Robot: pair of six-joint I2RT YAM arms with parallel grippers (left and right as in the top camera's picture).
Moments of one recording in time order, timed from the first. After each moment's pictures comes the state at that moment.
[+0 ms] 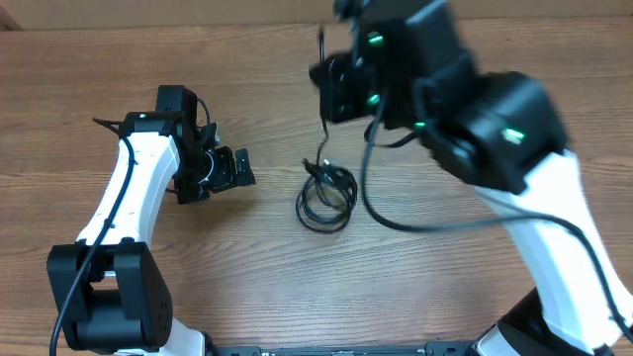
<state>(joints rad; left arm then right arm) 0.01 1.72 1.30 -1.09 0.28 -0.20 0.68 1.74 2.43 -1.21 -0.08 0.46</state>
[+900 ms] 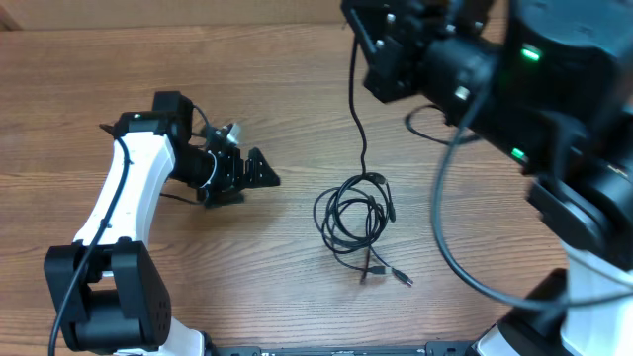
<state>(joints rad) 0.04 1.72 1.30 -1.23 0.82 0.05 0.68 1.76 2.76 -1.20 -0.02 0.56</state>
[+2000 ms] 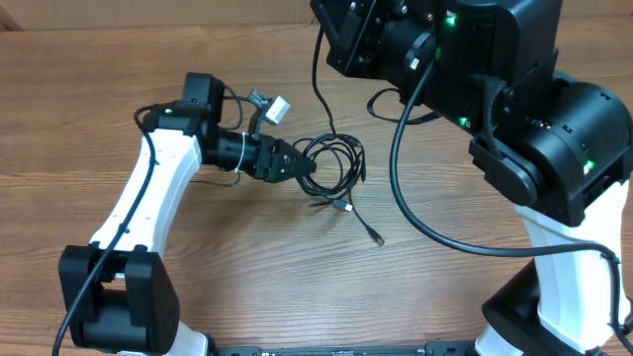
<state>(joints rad) -0.12 1.71 1.34 -0.99 1.11 0.26 0.68 1.83 2.76 -1.19 -0.04 0.75</state>
